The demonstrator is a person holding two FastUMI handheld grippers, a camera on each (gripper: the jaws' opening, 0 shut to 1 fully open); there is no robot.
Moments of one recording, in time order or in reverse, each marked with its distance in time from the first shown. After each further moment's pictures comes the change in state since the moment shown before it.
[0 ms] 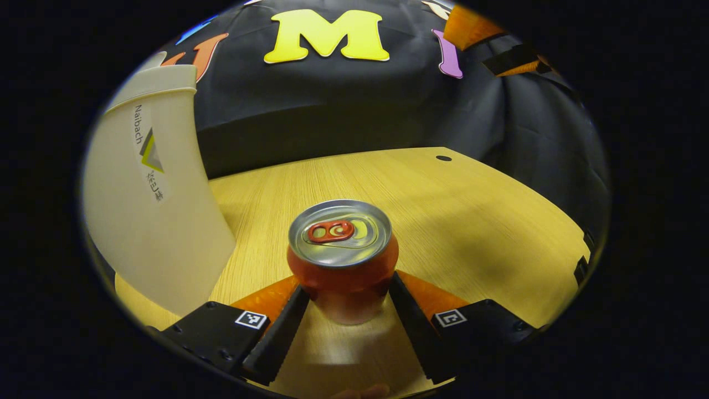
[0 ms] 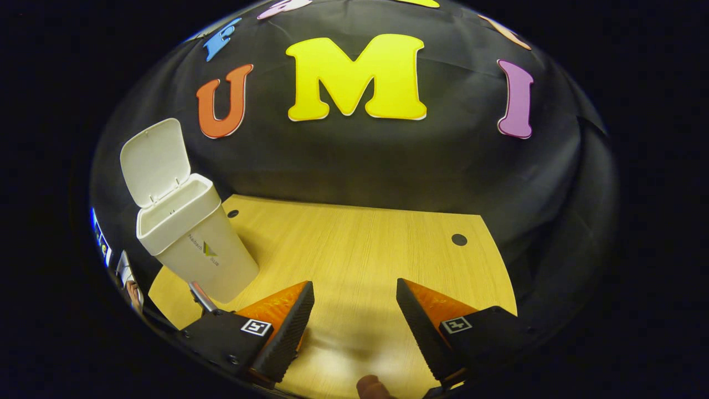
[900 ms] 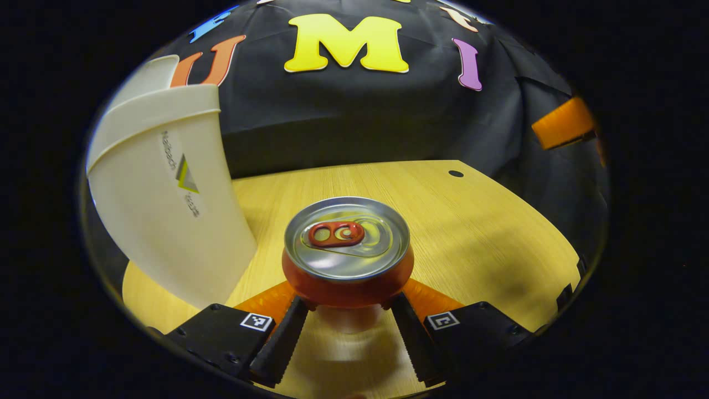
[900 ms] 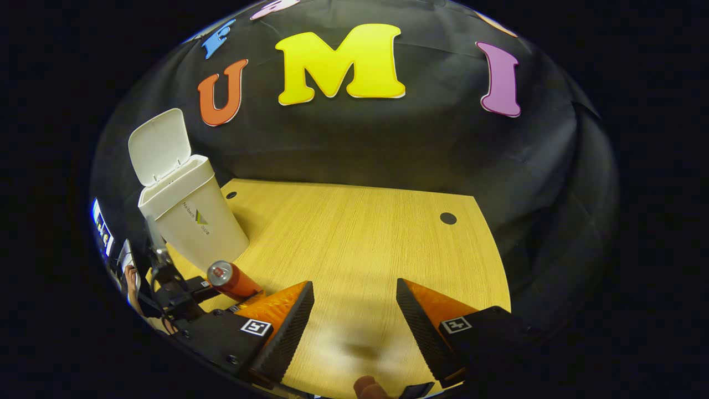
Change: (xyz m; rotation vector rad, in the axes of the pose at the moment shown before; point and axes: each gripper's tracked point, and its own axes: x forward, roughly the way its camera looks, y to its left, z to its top) left arm -0.056 0.005 0.044 -0.075 -0.002 0.107; right arm -0.020 -0.060 -0.057 0.023 0.056 0.050
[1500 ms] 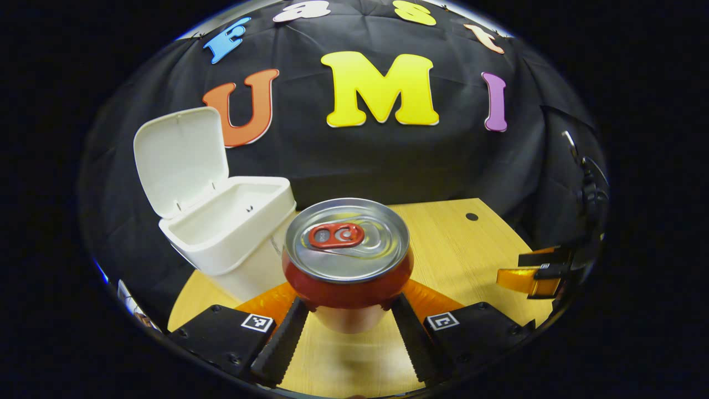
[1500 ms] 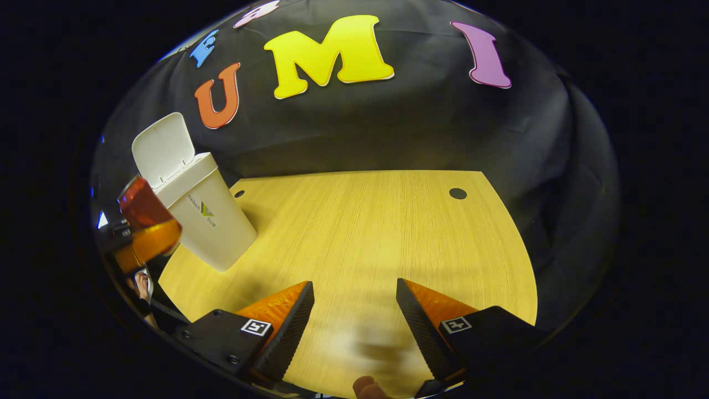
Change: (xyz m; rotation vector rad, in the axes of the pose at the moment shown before) left arm -0.124 0.056 0.139 -0.045 -0.071 0.169; right arm 0.007 0.007 -0.040 0.094 0.021 0.064
